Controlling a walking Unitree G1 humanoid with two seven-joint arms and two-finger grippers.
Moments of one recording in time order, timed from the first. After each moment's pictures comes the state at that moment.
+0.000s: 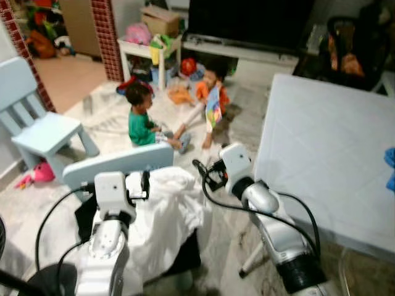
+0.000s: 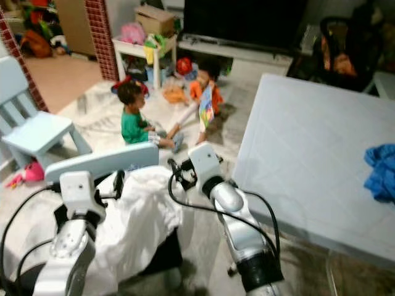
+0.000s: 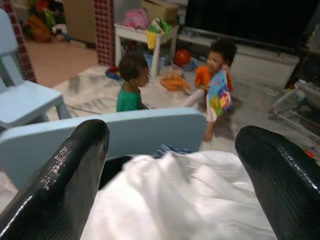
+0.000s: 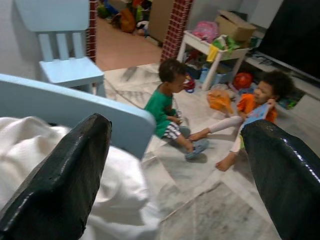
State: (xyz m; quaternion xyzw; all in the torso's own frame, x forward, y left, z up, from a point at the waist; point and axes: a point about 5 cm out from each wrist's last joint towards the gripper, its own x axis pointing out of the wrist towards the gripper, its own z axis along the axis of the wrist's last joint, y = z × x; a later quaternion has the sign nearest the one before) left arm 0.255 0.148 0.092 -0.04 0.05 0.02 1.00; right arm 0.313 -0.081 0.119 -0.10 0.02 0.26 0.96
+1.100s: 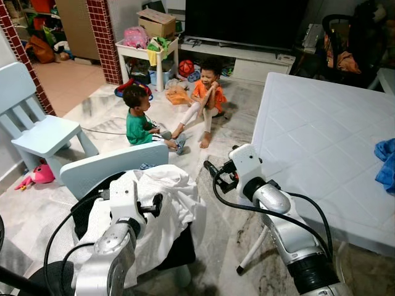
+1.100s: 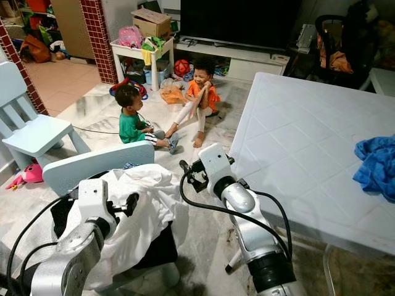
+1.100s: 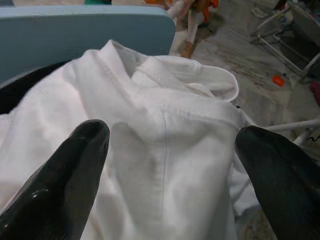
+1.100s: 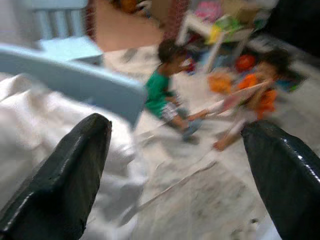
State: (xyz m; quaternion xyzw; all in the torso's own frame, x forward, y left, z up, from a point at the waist) left arm 0.252 0.142 0.077 -0.08 0.23 -0.02 0.97; right arm 0.310 -0.097 0.110 -0.11 0.06 0.27 0.95
